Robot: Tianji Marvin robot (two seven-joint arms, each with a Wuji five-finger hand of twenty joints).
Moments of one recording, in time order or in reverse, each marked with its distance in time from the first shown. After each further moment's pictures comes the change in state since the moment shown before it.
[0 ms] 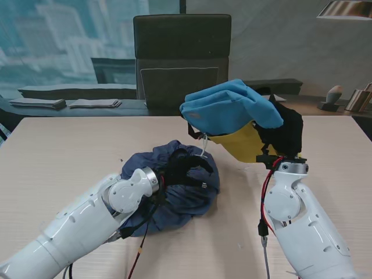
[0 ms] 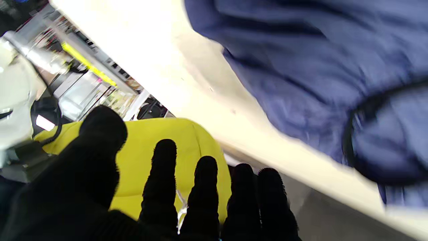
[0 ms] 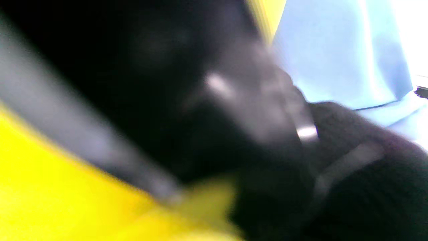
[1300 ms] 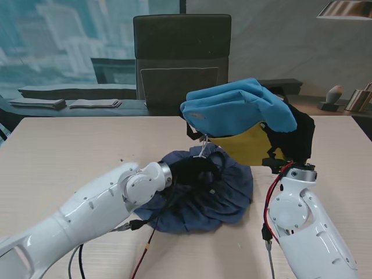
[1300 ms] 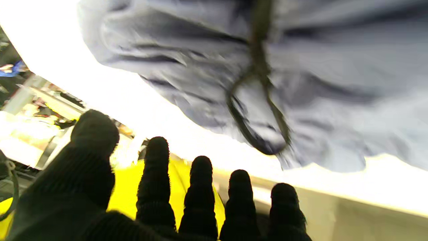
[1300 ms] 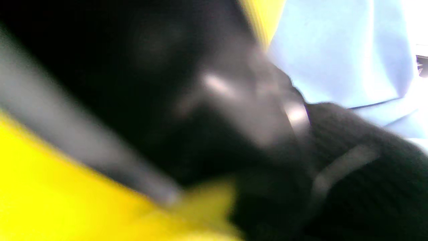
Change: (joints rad) left arm -0.189 -0.037 0.218 0.116 0.103 0.020 -0.009; right arm -0.080 -0.010 0.052 -0.091 0.049 -0.048 -0.007; left_hand -0.019 0.049 -0.067 0.006 0.013 -0.091 0.021 0.020 0.000 -0.062 -0.007 0.046 -0.035 -0.040 -0.070 0.054 0.109 0.134 -0.562 -0.060; right_hand 0.000 0.011 0.000 0.000 0.000 0.000 0.000 0.023 0.000 0.000 0.003 0.000 0.003 0.000 0.000 0.001 -0.018 -0.005 0.000 0.001
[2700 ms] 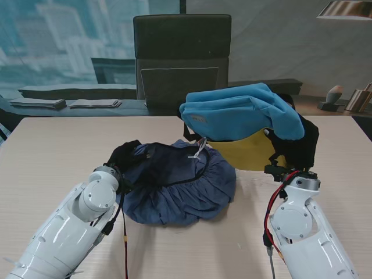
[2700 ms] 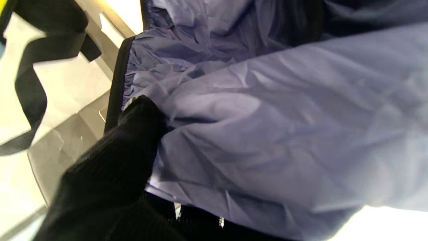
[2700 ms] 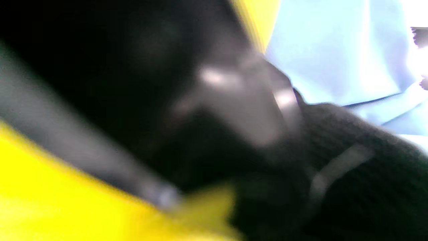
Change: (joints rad) left arm 0.419 0.003 -0.594 -0.207 -0.253 0.440 0.284; right arm -0.068 -0.020 0.037 -0.044 0.089 -0.088 0.059; left_hand 0.268 -0.107 0.087 -0.028 0.233 -0.053 0.352 0.271 0.526 0.064 0.158 0.228 0.597 0.189 0.349 0.169 0.120 0.129 0.749 0.153; right_hand 0.000 0.009 0.000 0.000 0.000 0.000 0.000 0.015 -0.001 0.000 0.015 0.000 0.000 0.000 0.005 0.001 -0.013 -0.004 0.000 0.001
